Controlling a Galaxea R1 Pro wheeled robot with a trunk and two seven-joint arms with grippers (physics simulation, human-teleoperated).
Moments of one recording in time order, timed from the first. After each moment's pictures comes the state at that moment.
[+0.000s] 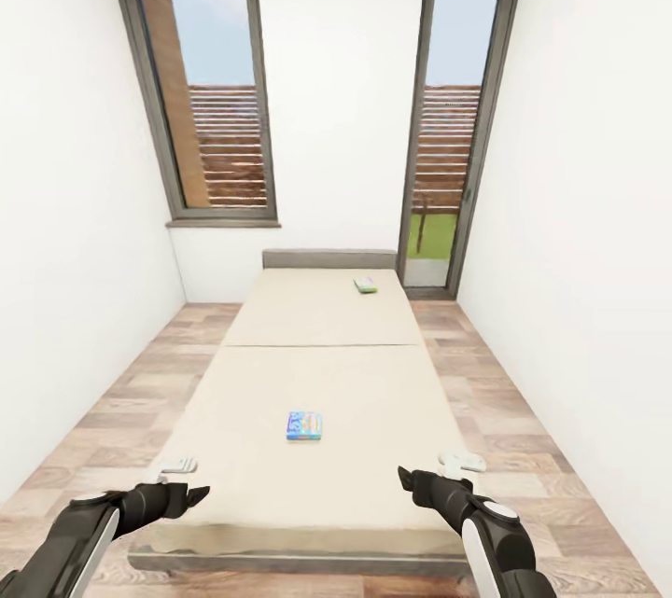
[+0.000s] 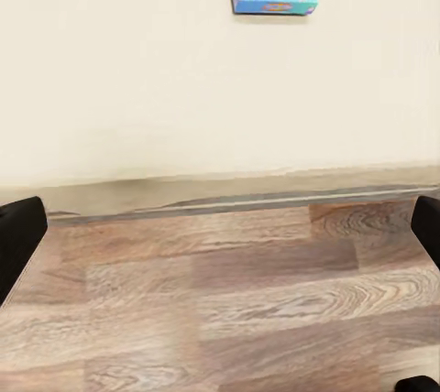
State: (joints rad) left arm -0.30 0.21 0.13 -1.03 0.00 0.59 -0.47; right arm -0.14 0.13 -0.04 -1.40 -0.10 0.64 0.01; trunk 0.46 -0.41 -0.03
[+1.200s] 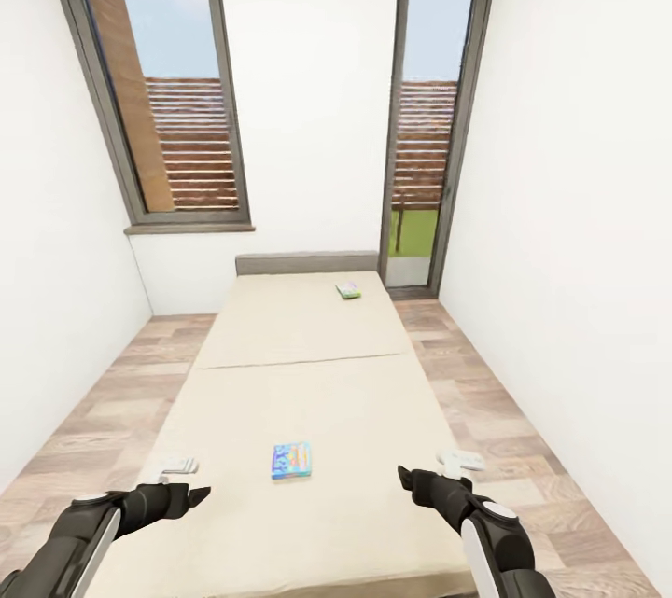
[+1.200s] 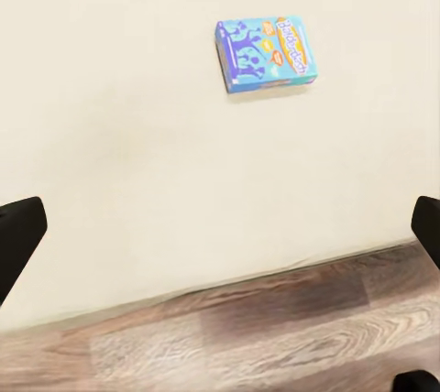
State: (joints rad) left arm -0.29 0.21 0.13 -1.03 -0.01 0.59 -0.46; right arm -0.14 0.13 -0.04 -1.40 -0.10 0.63 0.01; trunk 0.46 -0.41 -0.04
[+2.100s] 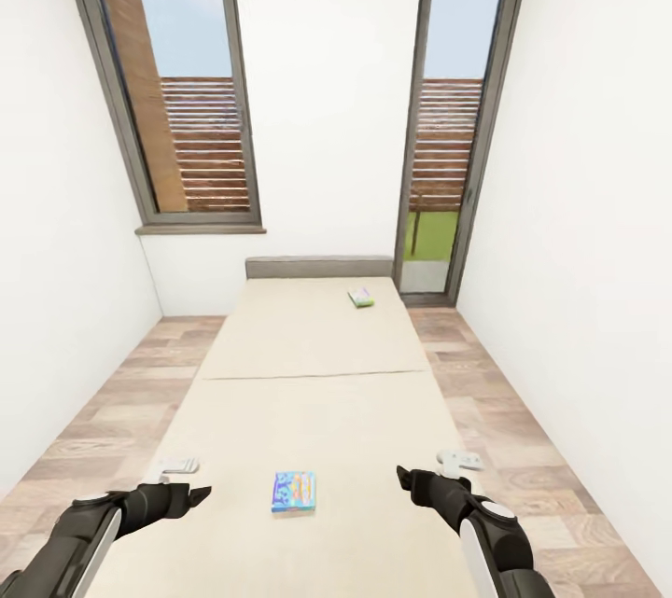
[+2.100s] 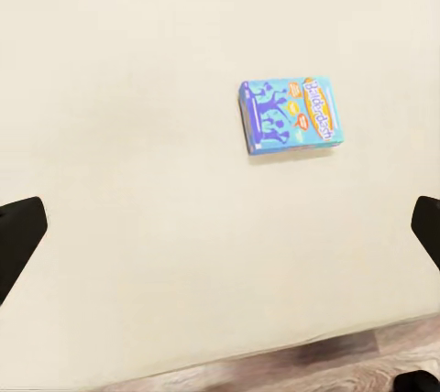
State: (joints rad) left arm -0.29 0.21 0.13 -1.03 -0.01 0.59 -0.46; right arm -0.14 0.13 -0.03 -1.40 -0.09 0.63 0.01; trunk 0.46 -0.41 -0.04
